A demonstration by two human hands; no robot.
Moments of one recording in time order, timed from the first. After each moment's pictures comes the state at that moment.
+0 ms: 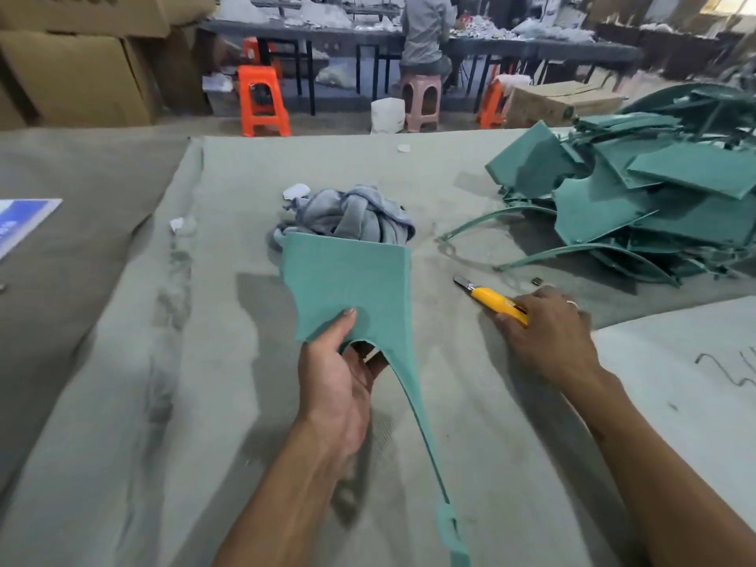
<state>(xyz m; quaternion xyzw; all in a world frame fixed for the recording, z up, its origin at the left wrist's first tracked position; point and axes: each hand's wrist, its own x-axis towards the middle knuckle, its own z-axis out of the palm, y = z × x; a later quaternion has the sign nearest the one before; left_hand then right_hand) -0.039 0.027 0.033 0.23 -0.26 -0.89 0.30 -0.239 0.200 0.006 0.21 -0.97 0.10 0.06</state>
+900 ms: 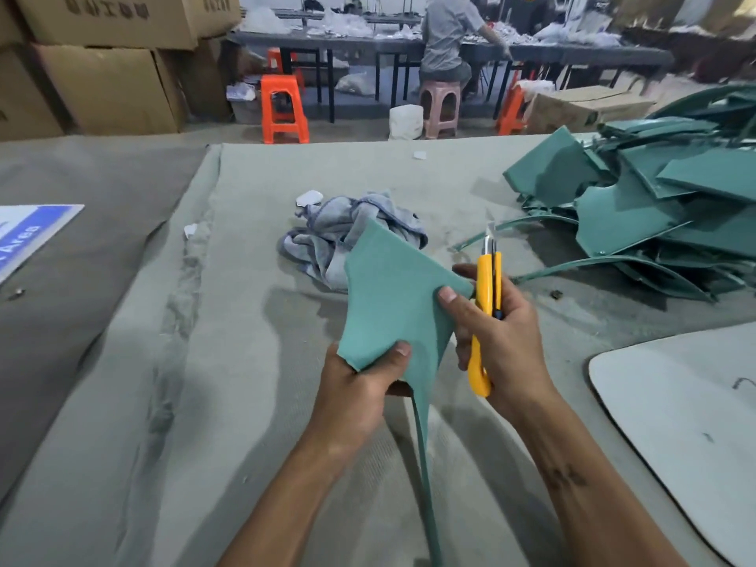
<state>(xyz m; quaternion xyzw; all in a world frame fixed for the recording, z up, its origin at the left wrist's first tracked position) -0.038 0.027 0.030 0.20 -0.54 -0.77 0.27 -0.169 0.130 0.036 0.23 -0.60 0.75 -0.14</state>
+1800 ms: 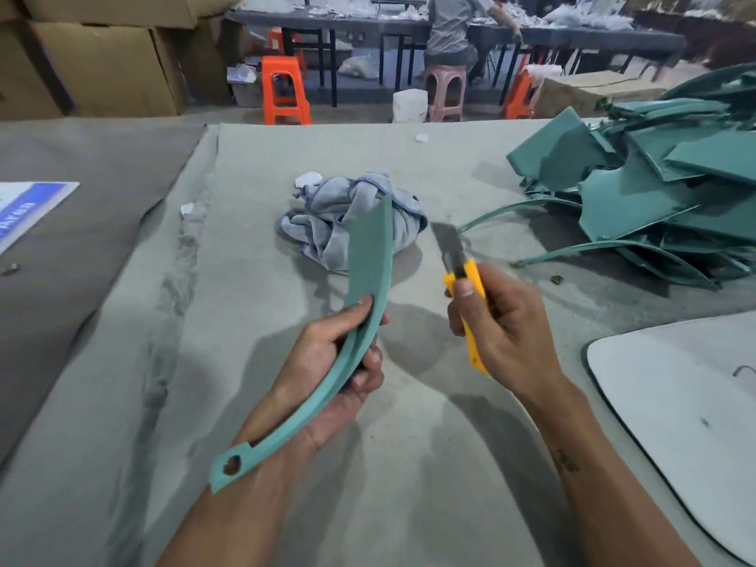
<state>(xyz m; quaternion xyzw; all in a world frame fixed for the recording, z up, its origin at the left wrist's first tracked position) -0.030 0.009 0.041 0.23 -0.37 -0.89 0.11 -0.181 0.150 0.026 0.45 -0.69 0.56 0.06</state>
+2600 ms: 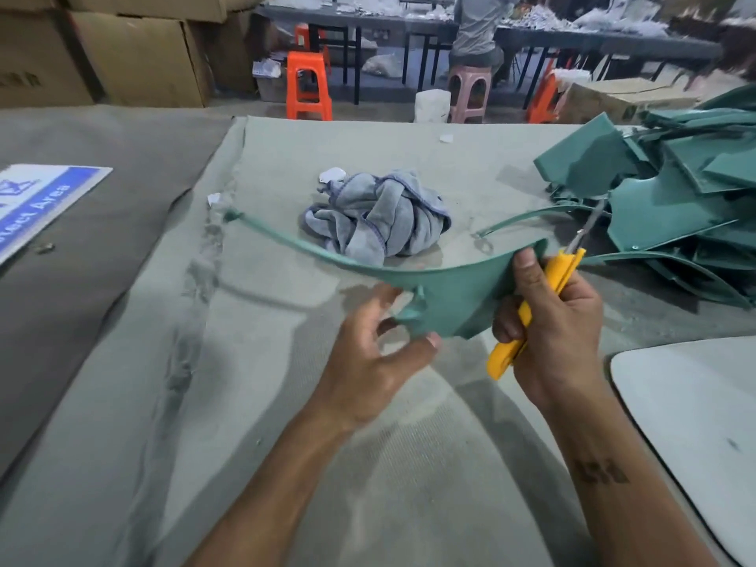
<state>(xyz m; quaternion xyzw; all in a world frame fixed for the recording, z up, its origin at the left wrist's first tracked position) -0.037 0.008 0.010 0.08 -0.71 -0.64 0.27 -0.167 0.140 0.046 0.21 -0.51 0.83 -0.10</state>
